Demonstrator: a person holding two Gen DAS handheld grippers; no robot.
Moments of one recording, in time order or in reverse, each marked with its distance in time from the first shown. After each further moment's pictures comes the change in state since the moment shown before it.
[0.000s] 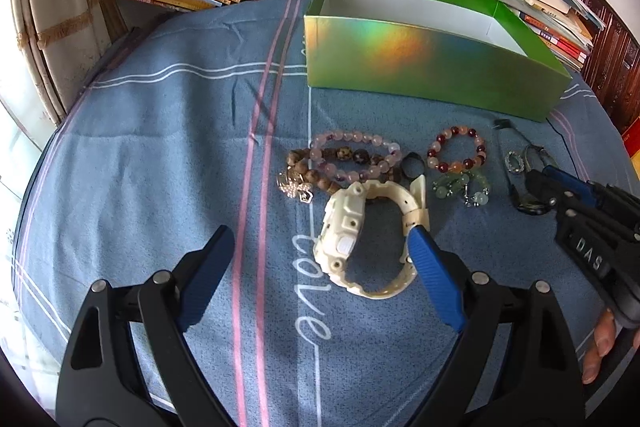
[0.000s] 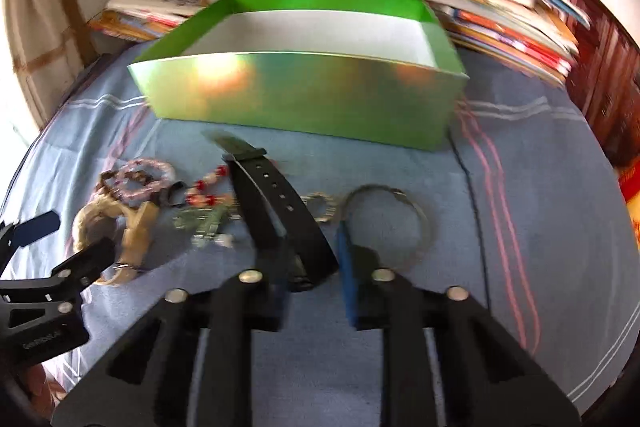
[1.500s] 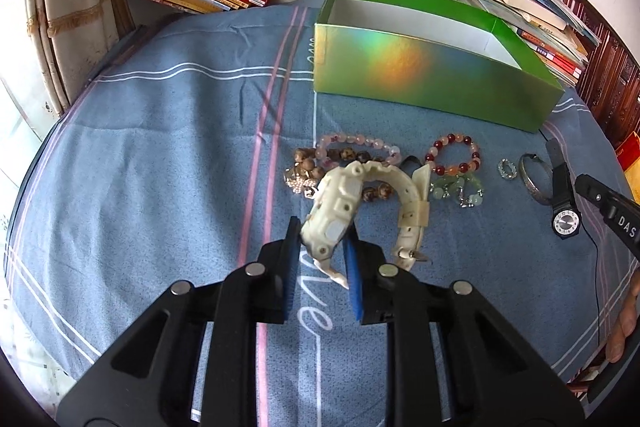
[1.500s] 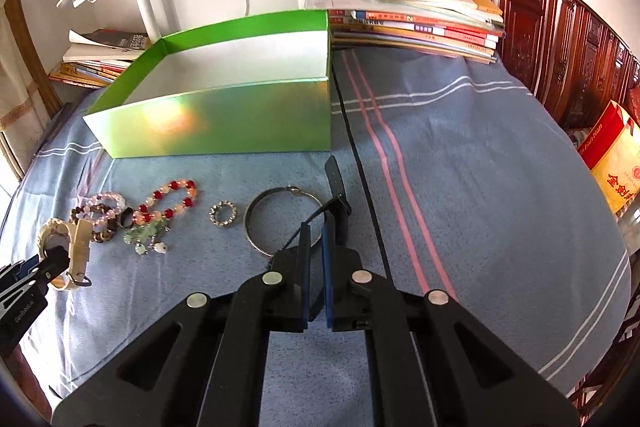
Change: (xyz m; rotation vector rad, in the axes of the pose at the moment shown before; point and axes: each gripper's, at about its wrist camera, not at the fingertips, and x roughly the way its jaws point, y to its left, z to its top) left arm -0.011 0.006 -0.008 -0.044 -0.049 -0.020; right arm -0.035 -0.054 -0.013 0.134 -0.071 -0.086
